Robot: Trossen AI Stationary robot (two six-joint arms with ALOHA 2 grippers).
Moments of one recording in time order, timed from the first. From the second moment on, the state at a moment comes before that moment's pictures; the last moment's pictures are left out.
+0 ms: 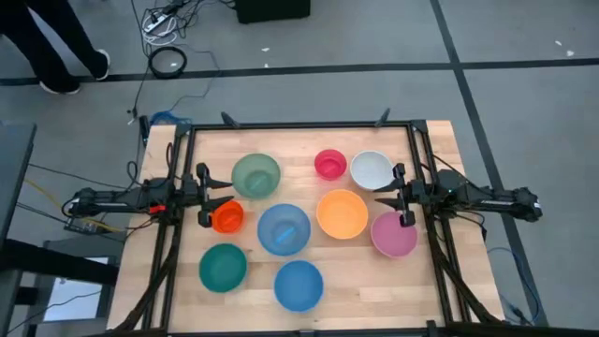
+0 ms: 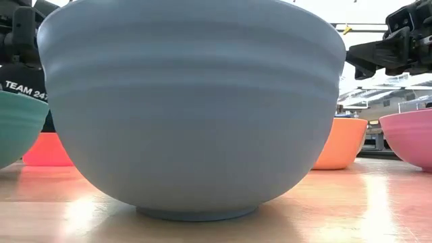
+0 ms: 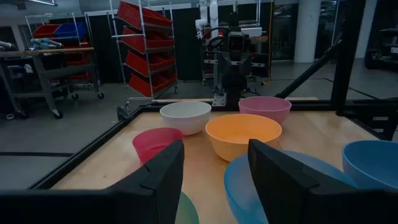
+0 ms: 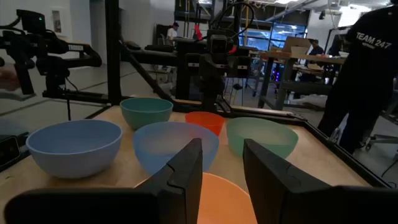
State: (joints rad) left arm -0.04 0.00 0.05 0.01 -0.19 0.05; right arm -0.10 0.00 0.01 0.07 -0.14 -0.10
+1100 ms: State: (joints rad) left arm -0.04 0.00 0.05 0.34 -0.24 -0.04; right arm -0.09 0.02 0.07 0.62 -0.12 0.24
